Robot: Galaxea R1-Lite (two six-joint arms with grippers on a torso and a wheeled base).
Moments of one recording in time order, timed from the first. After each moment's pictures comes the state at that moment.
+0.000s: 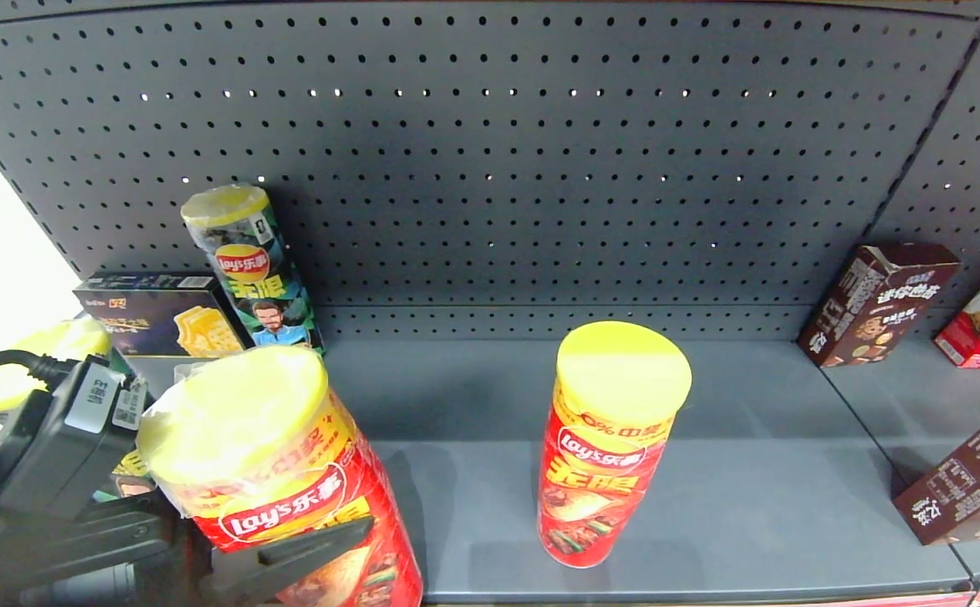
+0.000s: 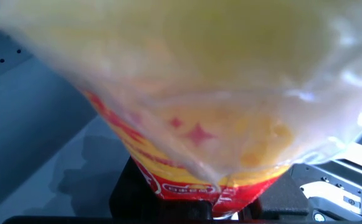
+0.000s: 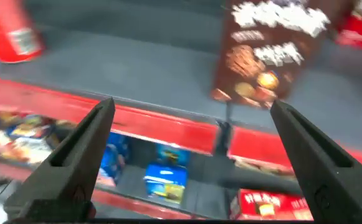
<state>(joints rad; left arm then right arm) -0.48 1.17 -0.36 -0.62 -0.55 0.08 0.38 0.02 -0.09 0.05 -0.22 -0.08</state>
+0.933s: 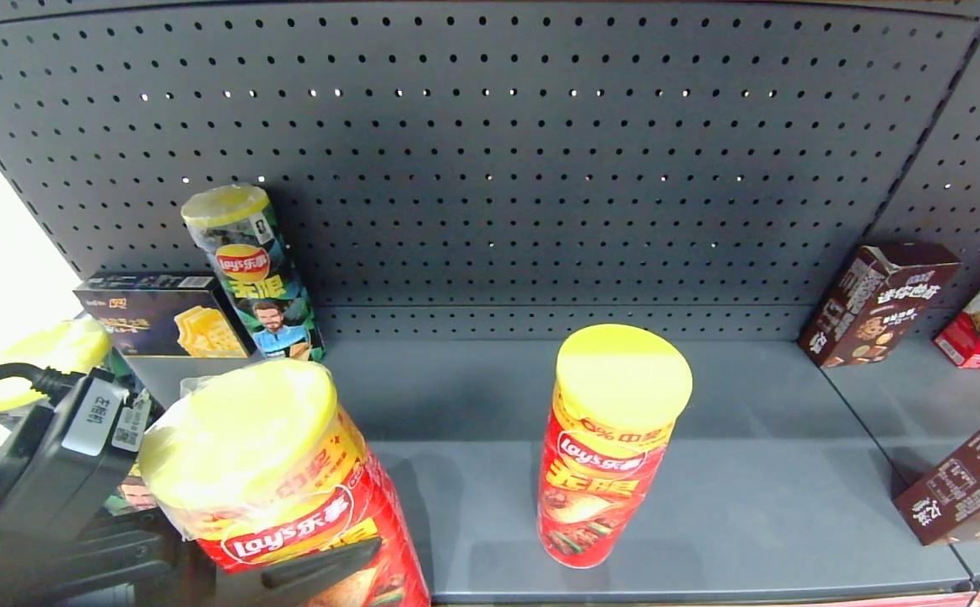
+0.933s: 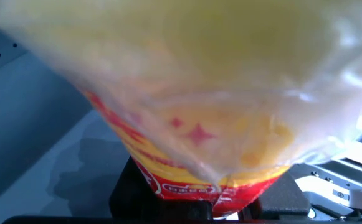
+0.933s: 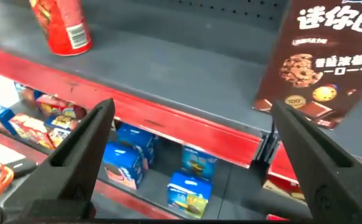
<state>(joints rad) -0.51 1.17 -0.36 -0.62 -0.55 0.08 0.38 0.00 0.00 -0.06 0.03 -0.10</state>
